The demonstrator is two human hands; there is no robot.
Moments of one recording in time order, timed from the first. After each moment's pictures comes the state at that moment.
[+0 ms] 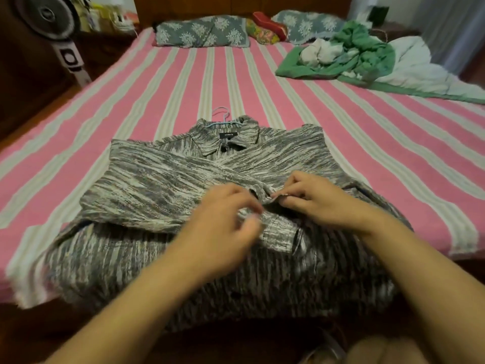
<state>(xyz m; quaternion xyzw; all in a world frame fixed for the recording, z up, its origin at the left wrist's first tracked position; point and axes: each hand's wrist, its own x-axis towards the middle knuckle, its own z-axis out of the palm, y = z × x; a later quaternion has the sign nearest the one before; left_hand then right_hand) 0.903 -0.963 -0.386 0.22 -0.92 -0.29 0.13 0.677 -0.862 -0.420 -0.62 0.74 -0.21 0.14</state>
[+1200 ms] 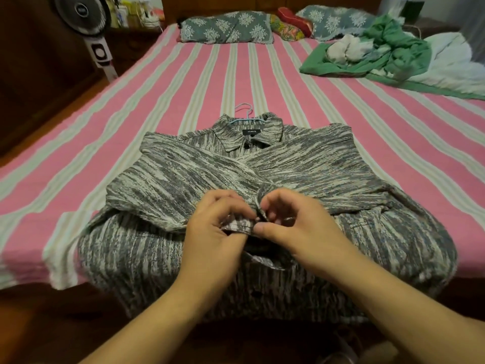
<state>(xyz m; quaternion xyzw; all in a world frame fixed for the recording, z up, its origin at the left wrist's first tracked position) 0.932 -0.960 -0.420 0.26 -0.75 -0.45 0.41 0.796 -0.870 -0.403 -0.45 0.69 -0.49 0.28</state>
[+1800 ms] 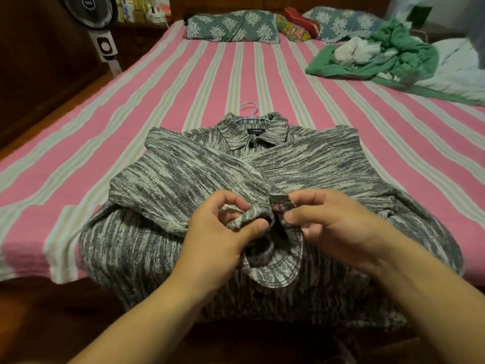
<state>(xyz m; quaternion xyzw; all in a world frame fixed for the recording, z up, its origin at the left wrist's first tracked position) 0.939 -0.959 -0.406 0.36 -0.63 -0.62 0.29 0.772 -0.866 -0.386 -0.26 0.55 -0.59 0.53</state>
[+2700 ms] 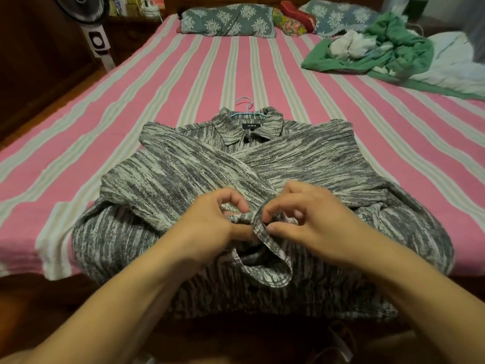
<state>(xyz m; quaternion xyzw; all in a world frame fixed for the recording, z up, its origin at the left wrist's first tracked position) 0.934 -0.983 -0.397 0.34 -0.69 -0.63 0.10 0.770 -0.860 -0.389 -0.62 0.72 -0.27 0.17</state>
